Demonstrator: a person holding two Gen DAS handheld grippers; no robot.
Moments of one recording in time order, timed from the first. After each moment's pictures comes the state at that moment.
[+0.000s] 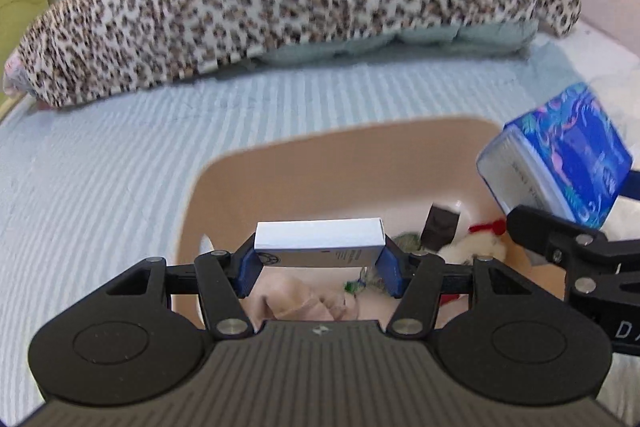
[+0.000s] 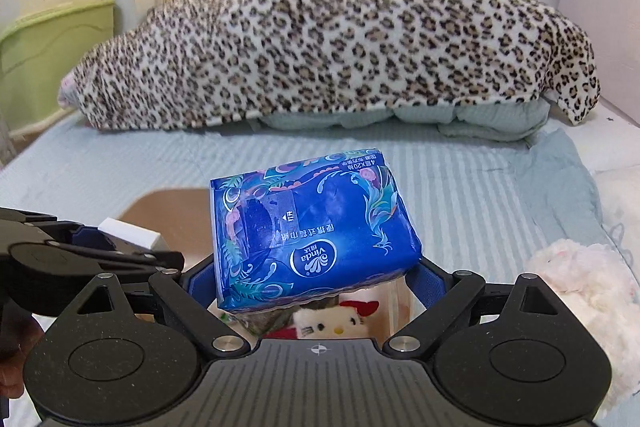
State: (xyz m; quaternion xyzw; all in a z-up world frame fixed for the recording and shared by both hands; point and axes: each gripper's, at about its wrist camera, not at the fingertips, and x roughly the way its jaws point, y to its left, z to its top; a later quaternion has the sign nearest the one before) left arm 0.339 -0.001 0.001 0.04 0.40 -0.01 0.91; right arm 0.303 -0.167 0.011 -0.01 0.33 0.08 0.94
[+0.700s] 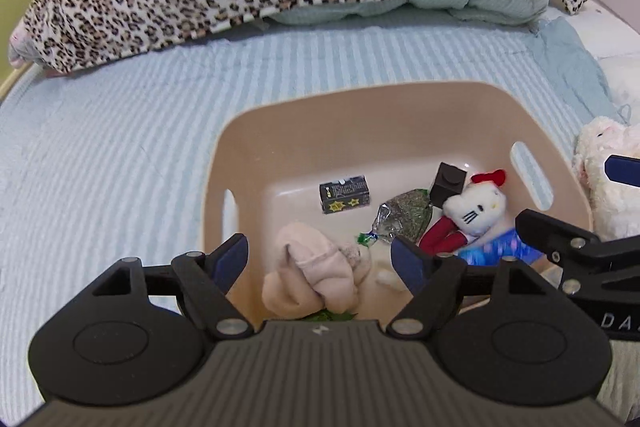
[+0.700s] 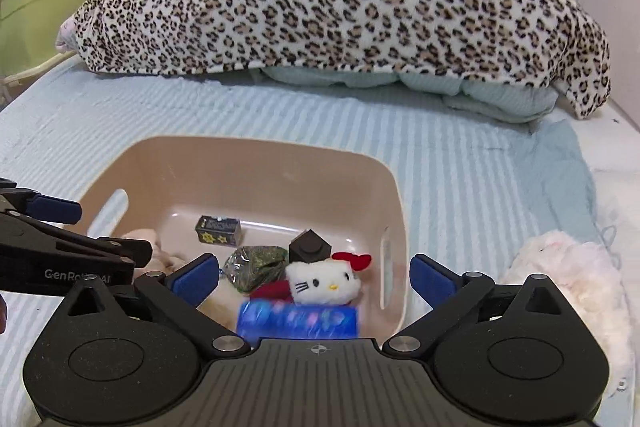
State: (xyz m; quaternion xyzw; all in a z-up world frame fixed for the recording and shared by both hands) left arm 0.319 0.015 0.019 0.04 0.45 0.00 0.89; right arm 0.299 -0.156 0.017 -0.05 0.38 0.08 0.92
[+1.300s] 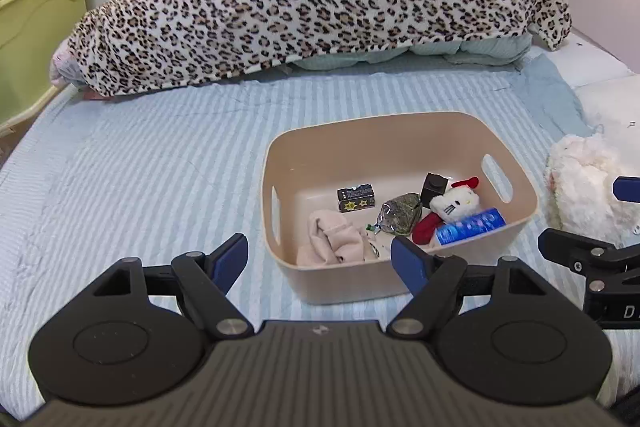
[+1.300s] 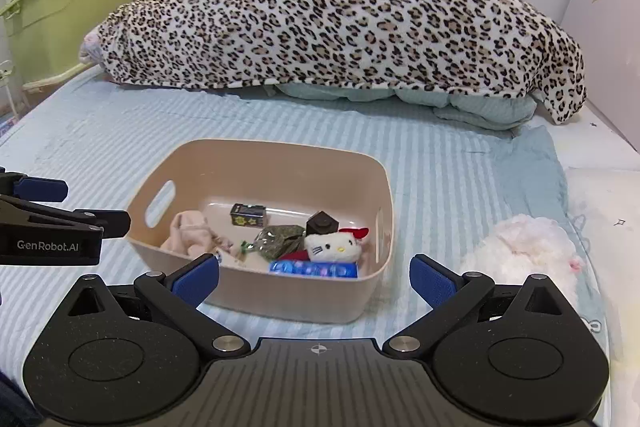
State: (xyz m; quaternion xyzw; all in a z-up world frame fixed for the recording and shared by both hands) left arm 0.216 0.032 0.075 0.04 0.38 0.01 0.92; right arm 0.207 -0.165 0.071 -0.05 0.36 0.09 0.93
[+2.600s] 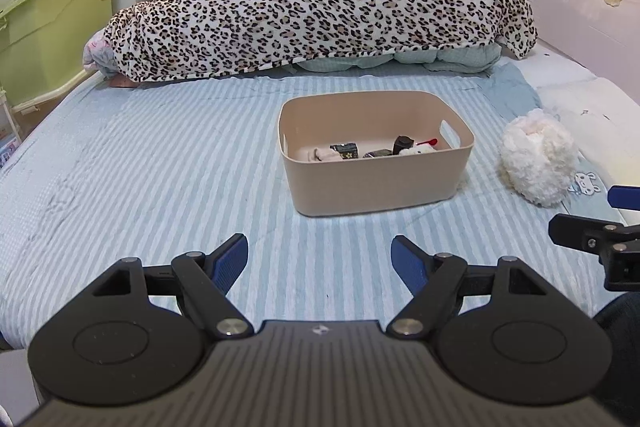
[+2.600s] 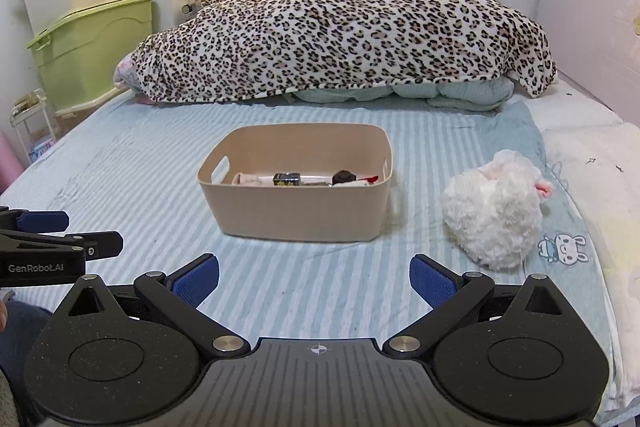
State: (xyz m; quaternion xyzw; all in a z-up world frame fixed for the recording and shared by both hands) left arm 0.037 0.039 0.091 0.01 0.35 0.00 0.94; right arm 0.037 -0.189 0.091 0.00 0.34 0.10 0.94
